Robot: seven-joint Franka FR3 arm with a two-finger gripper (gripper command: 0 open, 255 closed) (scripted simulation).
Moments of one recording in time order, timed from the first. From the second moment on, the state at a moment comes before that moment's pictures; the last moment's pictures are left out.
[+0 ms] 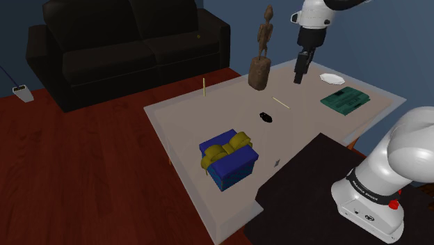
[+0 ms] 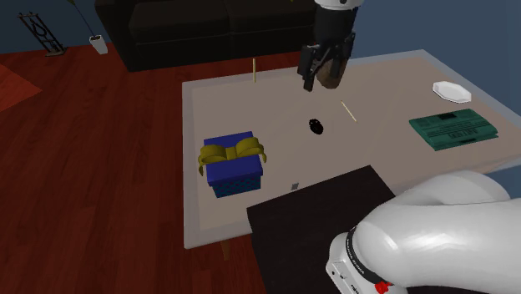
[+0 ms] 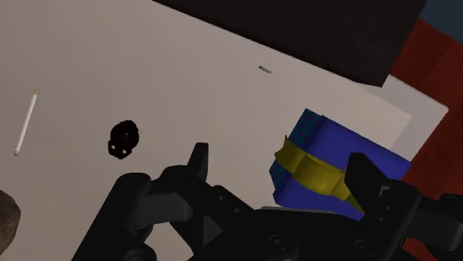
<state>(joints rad) 0.08 -0.58 -0.06 -2.38 -0.02 1.71 -0.27</state>
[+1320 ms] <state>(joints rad) 0.31 -0.04 0.02 -2.43 -0.08 2.31 -0.81</state>
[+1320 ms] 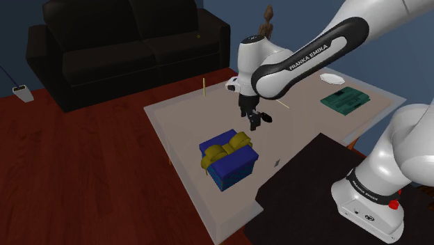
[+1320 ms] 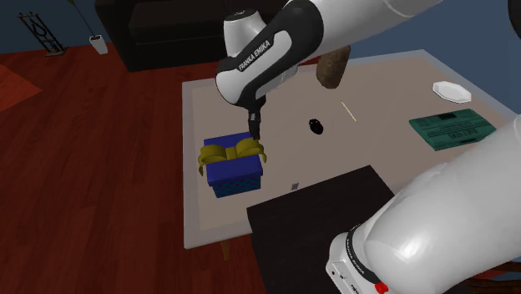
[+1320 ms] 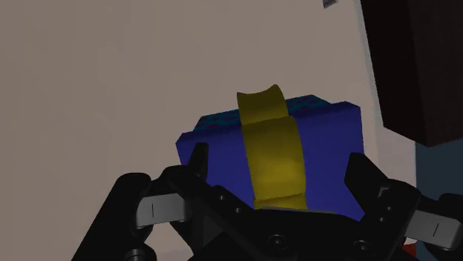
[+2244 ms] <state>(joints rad) 0.35 0.15 0.06 -2.43 -0.13 2.52 -0.86</state>
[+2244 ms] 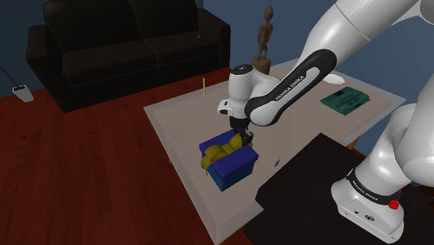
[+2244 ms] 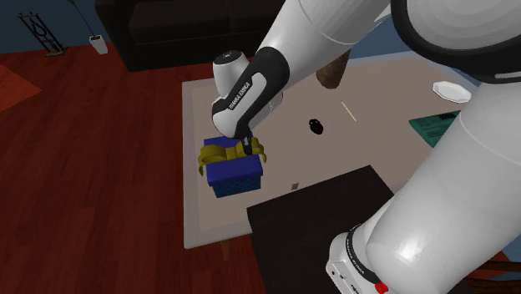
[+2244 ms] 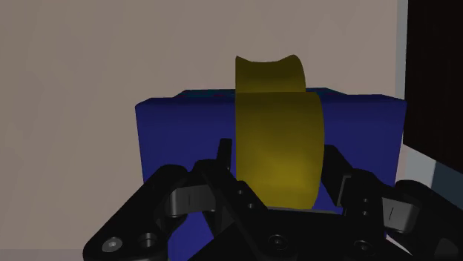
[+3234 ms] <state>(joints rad) 0.35 0.10 0.06 -2.43 -0.12 2.45 -0.88</state>
